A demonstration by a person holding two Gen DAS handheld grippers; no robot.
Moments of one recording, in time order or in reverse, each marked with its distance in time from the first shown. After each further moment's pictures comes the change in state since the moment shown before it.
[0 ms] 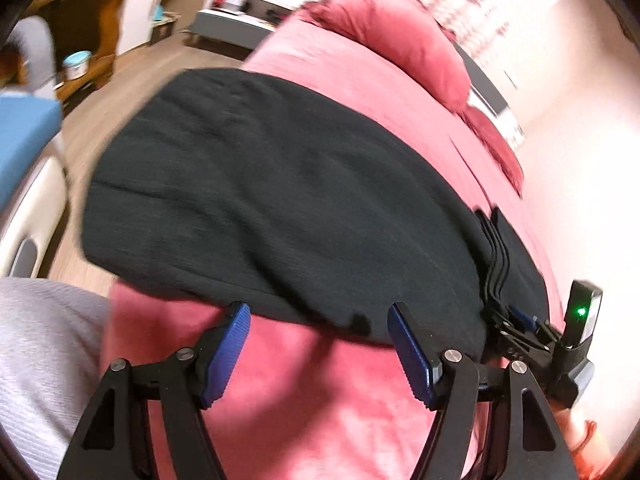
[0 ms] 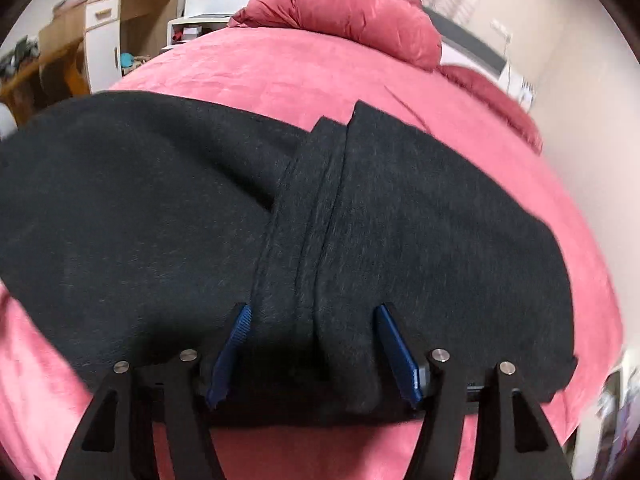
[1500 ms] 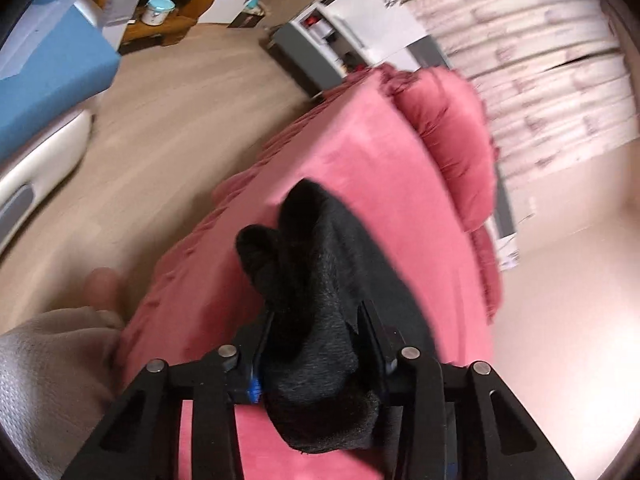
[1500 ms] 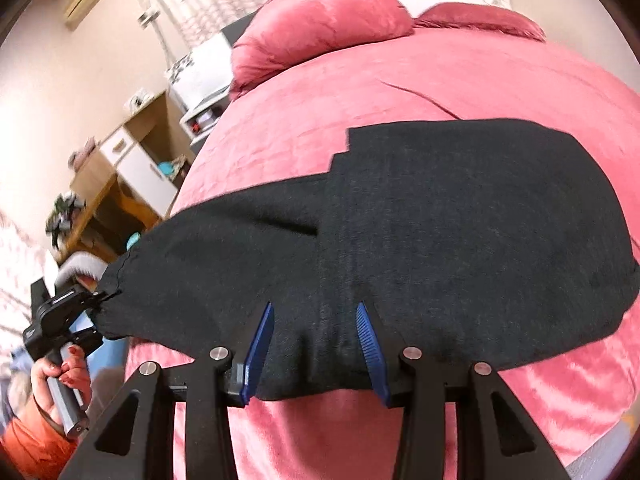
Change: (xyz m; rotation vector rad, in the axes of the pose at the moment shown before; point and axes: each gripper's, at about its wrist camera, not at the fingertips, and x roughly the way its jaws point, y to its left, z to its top) left arm -0.010 0.090 0.102 -0.413 -0.145 -0.131; right arm -0.042 -0.049 -0.012 0.492 -0.069 0.459
